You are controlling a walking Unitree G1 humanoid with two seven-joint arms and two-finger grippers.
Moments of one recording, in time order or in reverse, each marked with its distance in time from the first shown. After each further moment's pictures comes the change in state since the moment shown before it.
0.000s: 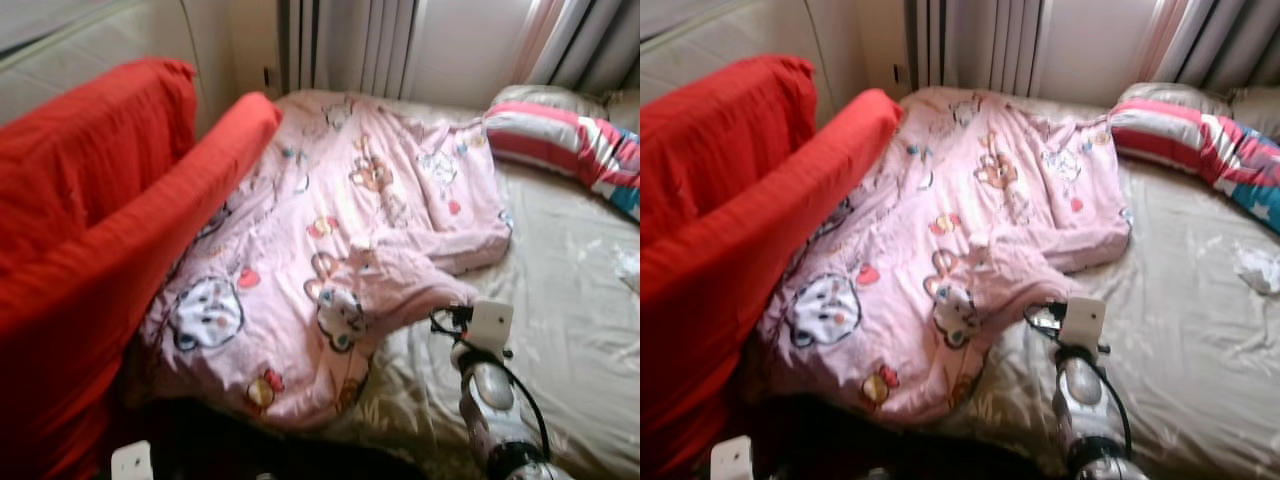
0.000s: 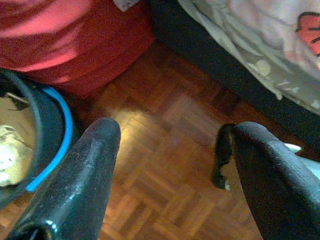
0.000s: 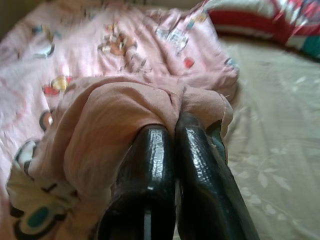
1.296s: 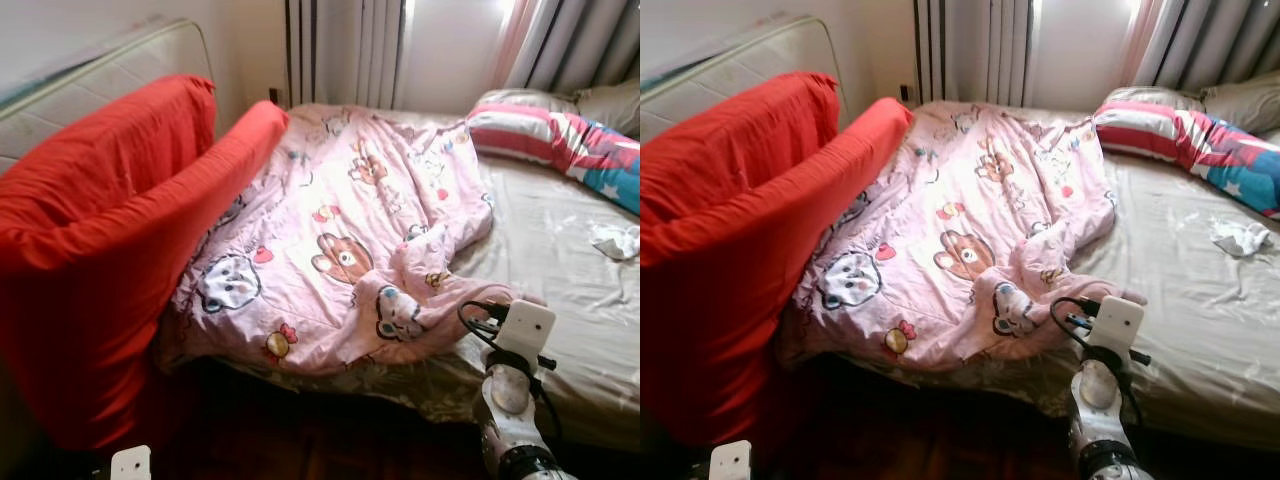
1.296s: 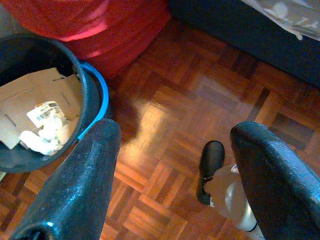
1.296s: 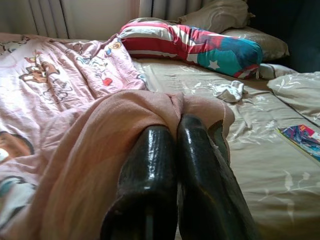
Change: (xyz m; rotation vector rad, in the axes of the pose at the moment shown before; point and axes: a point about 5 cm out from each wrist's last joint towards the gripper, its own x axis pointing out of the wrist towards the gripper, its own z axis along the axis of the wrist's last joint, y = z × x) left arm 0.000 0.003 0.002 0.083 0.001 -0.017; right arm -0.005 -0.026 0.012 -0.065 -0.124 -0.294
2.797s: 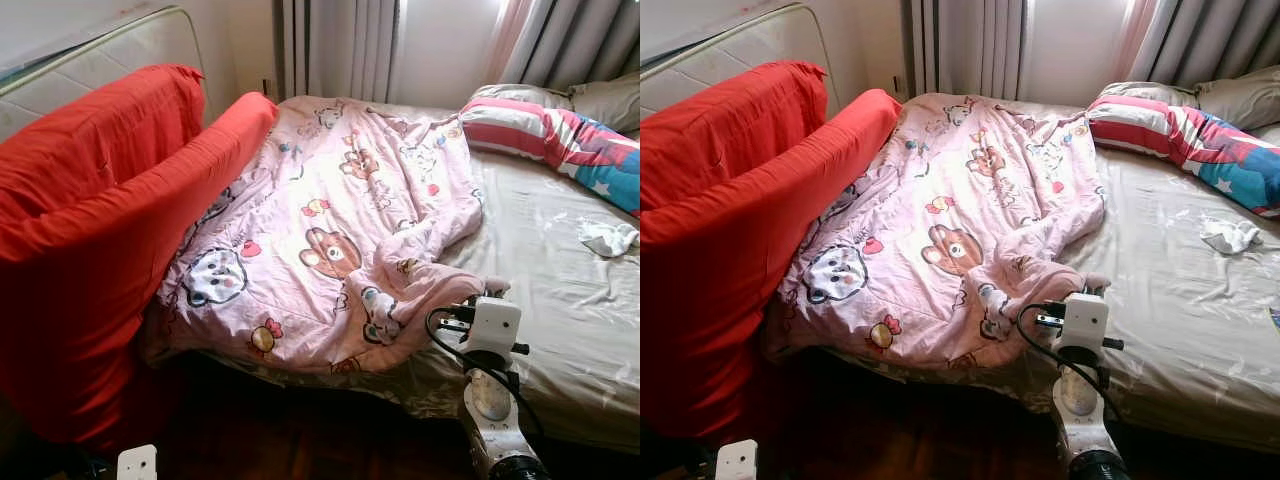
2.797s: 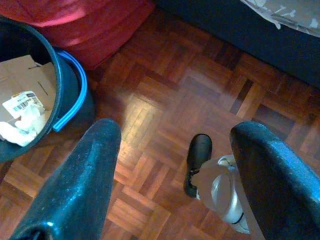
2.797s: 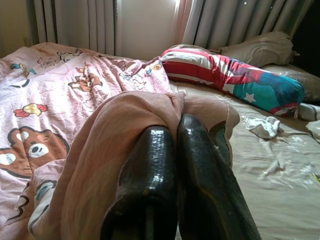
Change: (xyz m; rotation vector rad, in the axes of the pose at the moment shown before) left arm 0.000 -0.006 -0.001 -0.005 0.005 -0.025; right arm -0.015 0.023 0.004 -0.052 -0.097 0.183
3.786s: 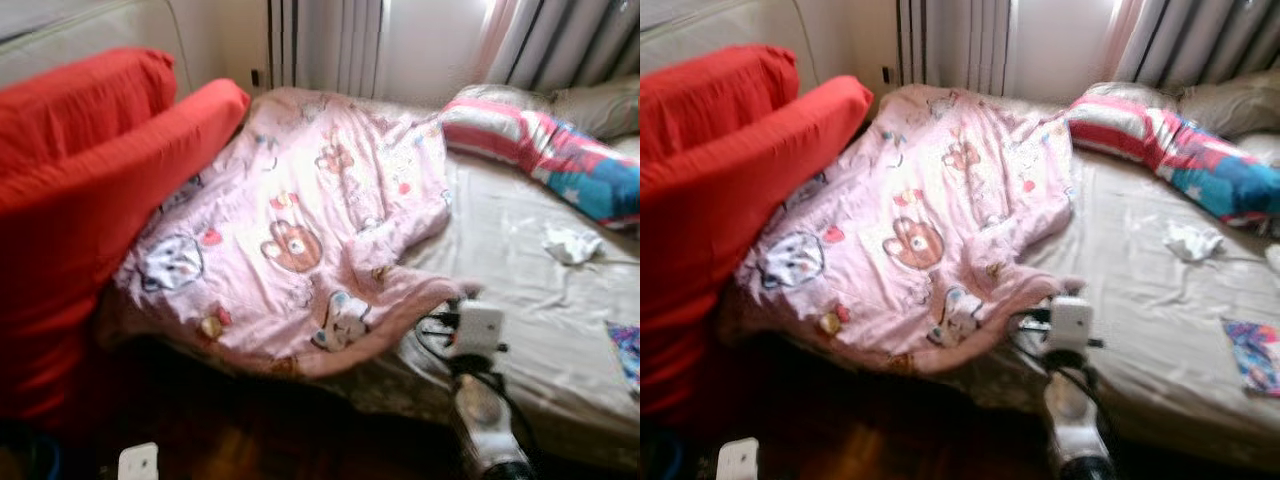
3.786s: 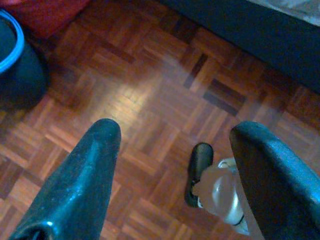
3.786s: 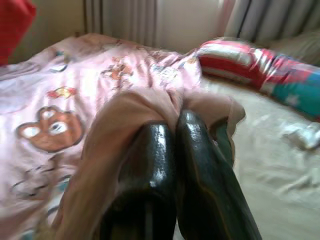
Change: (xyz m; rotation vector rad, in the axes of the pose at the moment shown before) left arm 0.000 0.001 0.000 0.003 0.009 -0.002; right arm -0.011 0.035 -0.001 0.068 0.016 0.229
